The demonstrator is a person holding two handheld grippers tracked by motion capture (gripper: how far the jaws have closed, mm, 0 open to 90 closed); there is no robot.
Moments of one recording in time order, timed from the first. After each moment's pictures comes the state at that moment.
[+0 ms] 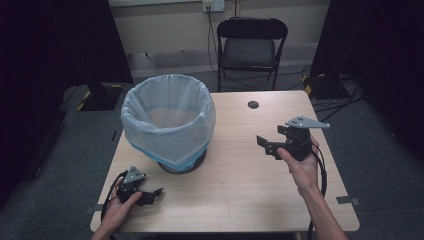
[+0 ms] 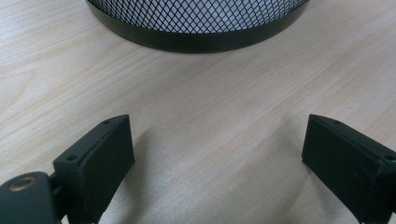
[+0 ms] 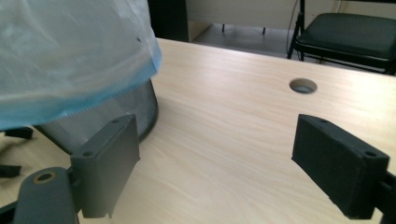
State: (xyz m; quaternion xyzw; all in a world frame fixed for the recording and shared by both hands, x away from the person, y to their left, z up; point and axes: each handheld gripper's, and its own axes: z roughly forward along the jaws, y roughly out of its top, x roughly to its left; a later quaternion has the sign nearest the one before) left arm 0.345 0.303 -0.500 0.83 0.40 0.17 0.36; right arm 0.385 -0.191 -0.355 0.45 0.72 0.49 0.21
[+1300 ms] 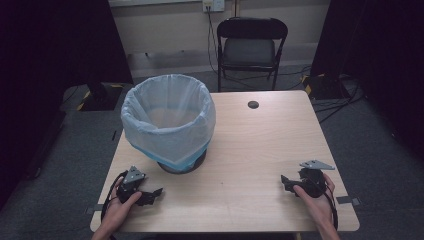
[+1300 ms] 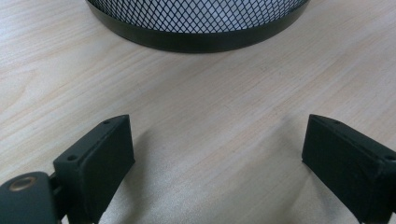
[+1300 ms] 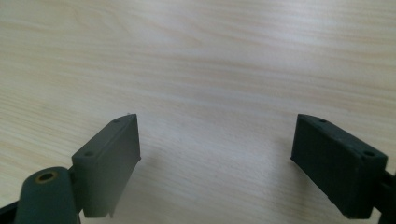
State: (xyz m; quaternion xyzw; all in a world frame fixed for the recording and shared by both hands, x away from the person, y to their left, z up) left arm 0.345 0.303 -0.500 0.83 0.40 0.17 0.36; right arm 0.353 -0.257 -0.496 0.55 0.73 0.33 0.23
